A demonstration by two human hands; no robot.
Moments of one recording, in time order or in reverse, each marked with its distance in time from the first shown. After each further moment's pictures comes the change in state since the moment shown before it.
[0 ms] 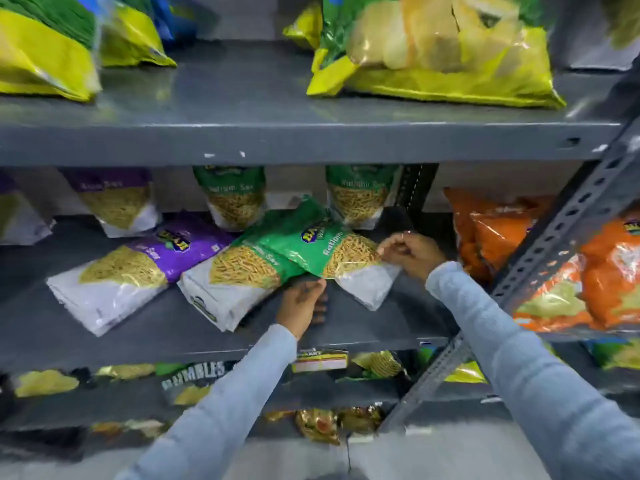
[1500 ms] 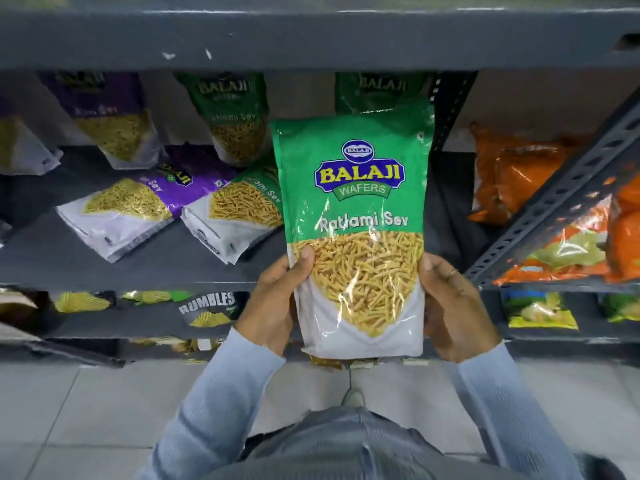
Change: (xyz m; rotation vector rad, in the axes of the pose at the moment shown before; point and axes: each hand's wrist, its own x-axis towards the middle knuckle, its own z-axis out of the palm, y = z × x) left_hand -0.129 0.032 -0.007 -0.411 -0.063 -0.076; right_hand -0.169 -0.040 0.026 1.160 0.029 0.309
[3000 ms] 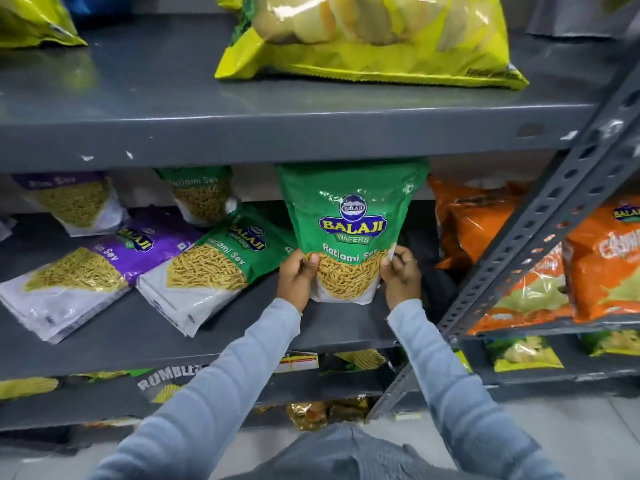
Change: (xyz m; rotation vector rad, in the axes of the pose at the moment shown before) left_hand 0.176 -0.030 0.036 0.487 0.004 0.464; right_hand 0.167 0.014 -0.048 -0.159 0.289 -0.402
